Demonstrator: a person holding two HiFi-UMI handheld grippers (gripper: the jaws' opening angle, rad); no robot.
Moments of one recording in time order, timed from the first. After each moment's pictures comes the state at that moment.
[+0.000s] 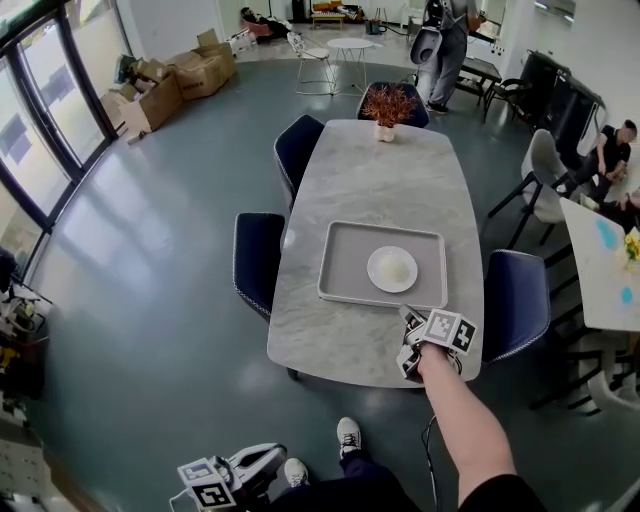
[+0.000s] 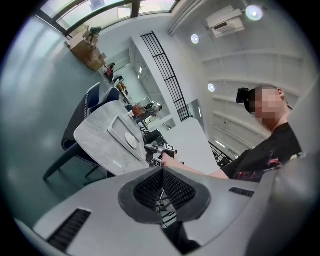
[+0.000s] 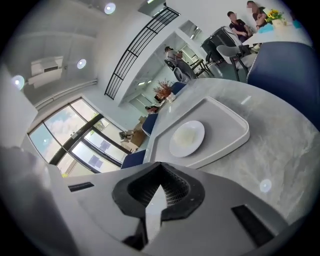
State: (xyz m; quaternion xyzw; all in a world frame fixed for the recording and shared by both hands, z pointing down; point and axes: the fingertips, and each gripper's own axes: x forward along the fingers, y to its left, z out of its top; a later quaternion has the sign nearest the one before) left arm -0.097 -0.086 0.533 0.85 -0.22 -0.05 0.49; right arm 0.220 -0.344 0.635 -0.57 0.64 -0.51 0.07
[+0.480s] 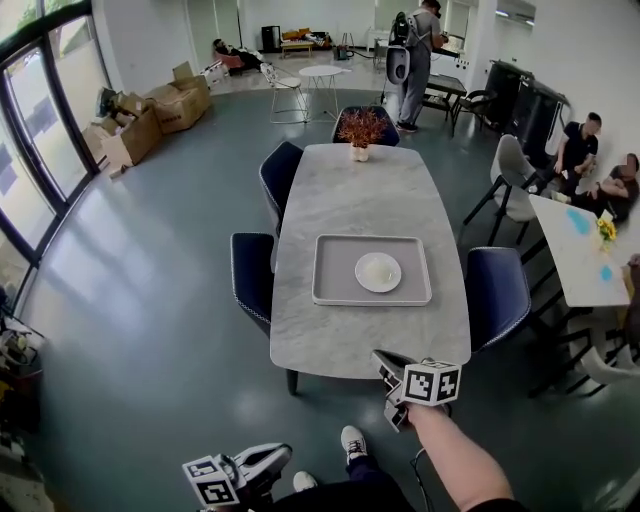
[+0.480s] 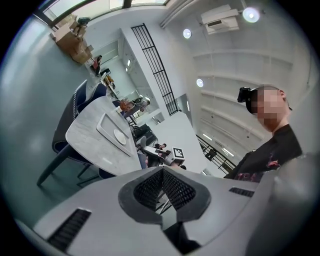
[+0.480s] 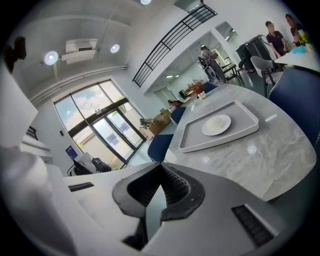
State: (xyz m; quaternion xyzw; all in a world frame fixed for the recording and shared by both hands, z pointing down) left arm -0.120 -0.064 0.510 0.87 -0.14 -0.04 0.46; right arm 0.104 -0.211 0.566 -0.51 0.75 -0.43 0.01
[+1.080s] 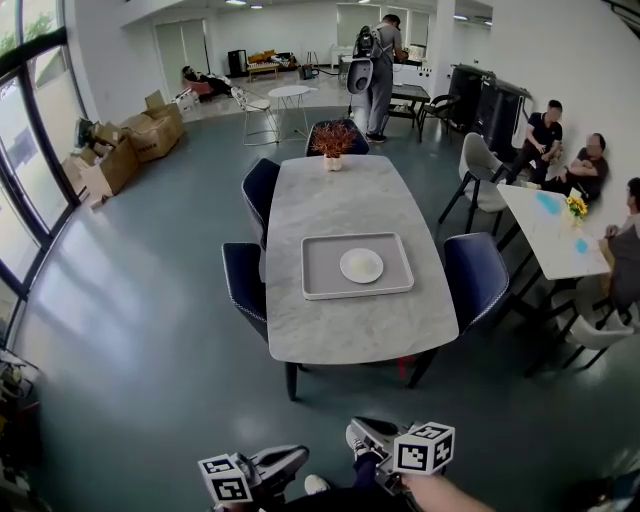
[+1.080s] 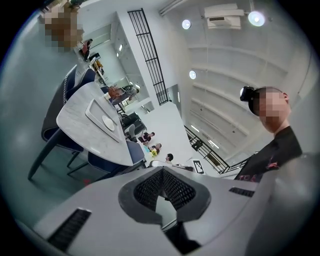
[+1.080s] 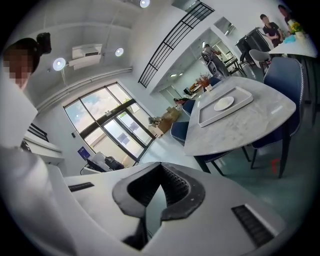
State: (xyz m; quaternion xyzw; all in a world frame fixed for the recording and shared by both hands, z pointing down) left arm -0.127 -0.010 0.514 0.89 -0.04 -0.02 0.46; right arm -0.014 -0.029 0.545 -0.48 0.76 -0.44 0.03
